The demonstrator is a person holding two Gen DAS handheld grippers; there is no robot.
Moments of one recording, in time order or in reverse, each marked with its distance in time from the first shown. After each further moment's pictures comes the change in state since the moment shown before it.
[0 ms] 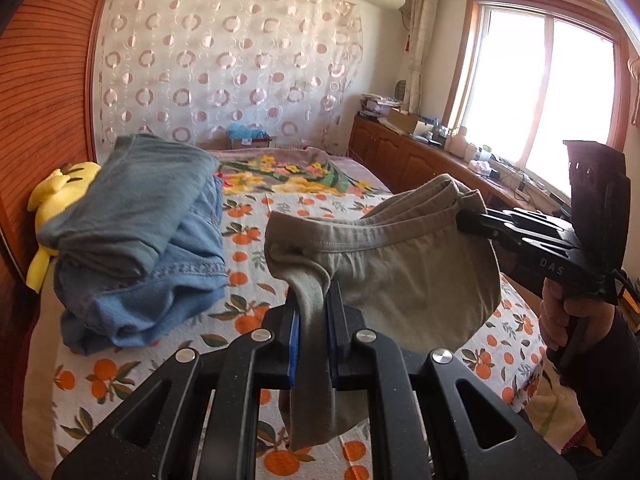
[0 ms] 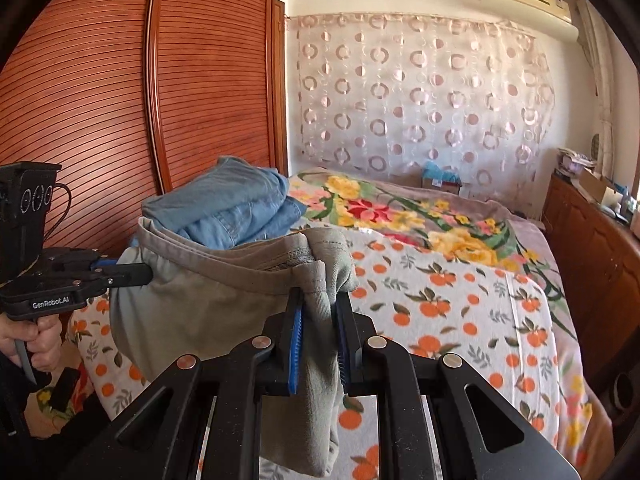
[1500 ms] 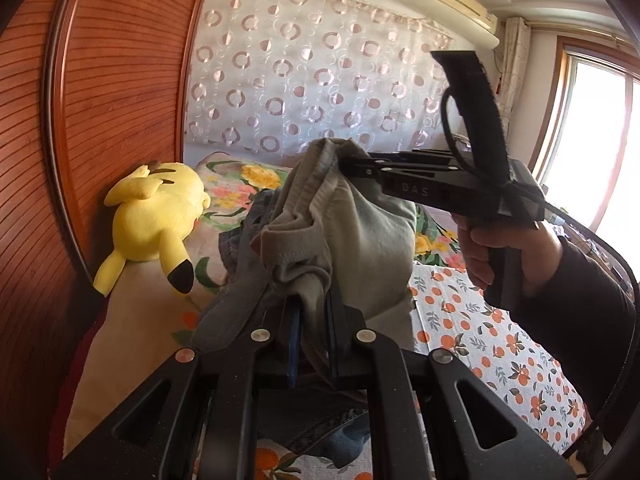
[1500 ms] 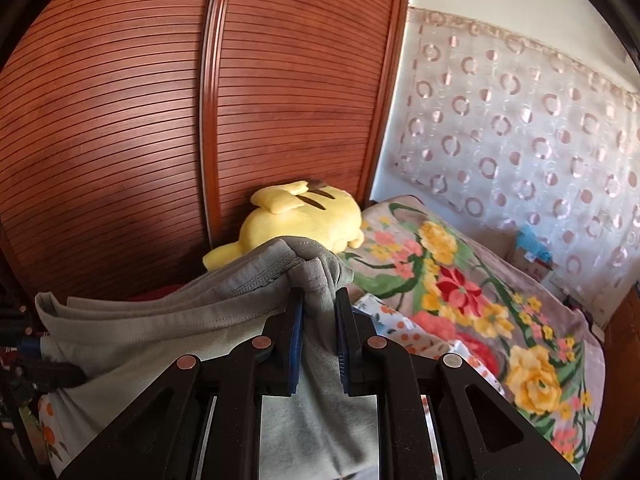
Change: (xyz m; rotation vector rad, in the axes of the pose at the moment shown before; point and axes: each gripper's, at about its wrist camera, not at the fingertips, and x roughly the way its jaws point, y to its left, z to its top) left arm -0.002 0.141 0.057 -0.193 -0.065 0.238; right arm 0.285 0.018 0.181 -0.307 0.055 0.263
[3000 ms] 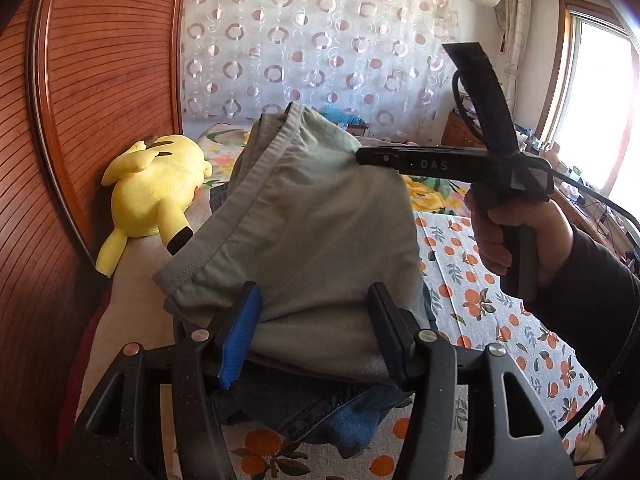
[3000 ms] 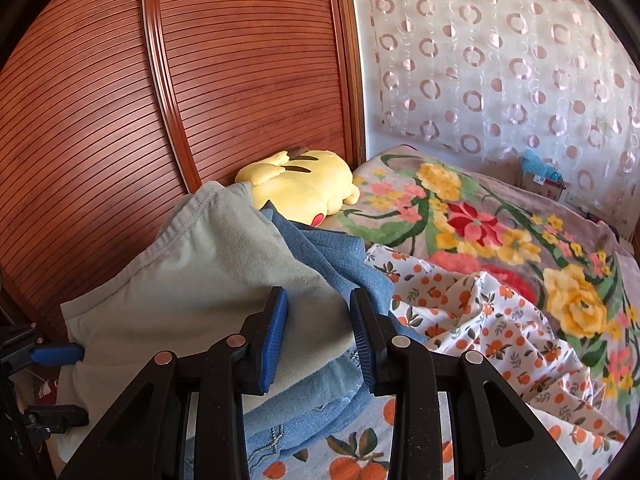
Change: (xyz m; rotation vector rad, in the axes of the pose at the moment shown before) left arm 0.029 -0.019 -0.025 0.070 0.126 0.048; right arm 0.023 -0.057 -0.045 0.255 0.059 0.049
